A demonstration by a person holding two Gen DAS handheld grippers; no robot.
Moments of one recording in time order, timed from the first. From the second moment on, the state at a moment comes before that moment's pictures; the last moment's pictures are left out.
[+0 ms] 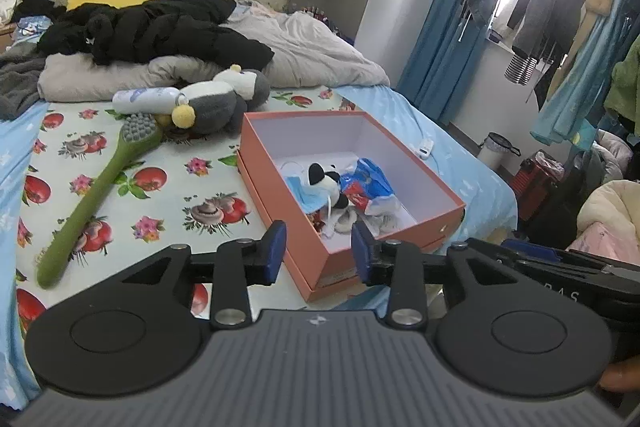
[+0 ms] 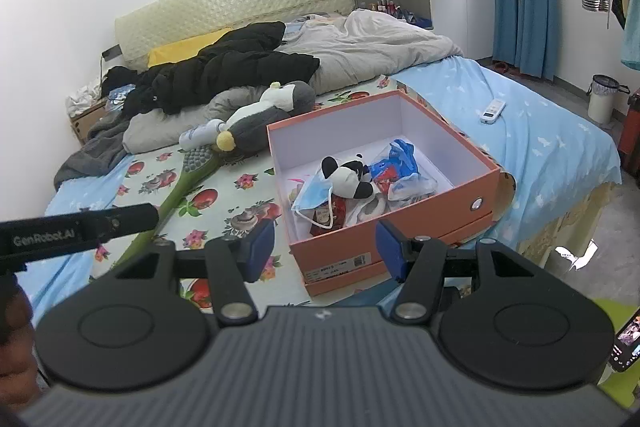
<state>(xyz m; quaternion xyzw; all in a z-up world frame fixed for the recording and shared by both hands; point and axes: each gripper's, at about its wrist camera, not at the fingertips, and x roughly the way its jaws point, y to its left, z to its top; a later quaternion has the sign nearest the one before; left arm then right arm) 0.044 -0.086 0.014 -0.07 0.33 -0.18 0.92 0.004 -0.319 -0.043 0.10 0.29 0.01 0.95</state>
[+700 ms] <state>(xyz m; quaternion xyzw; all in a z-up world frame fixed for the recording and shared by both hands) 0.050 -0.074 0.018 -0.06 0.32 -0.15 0.93 0.010 -0.324 -0.040 0.09 0.28 0.00 0.96</state>
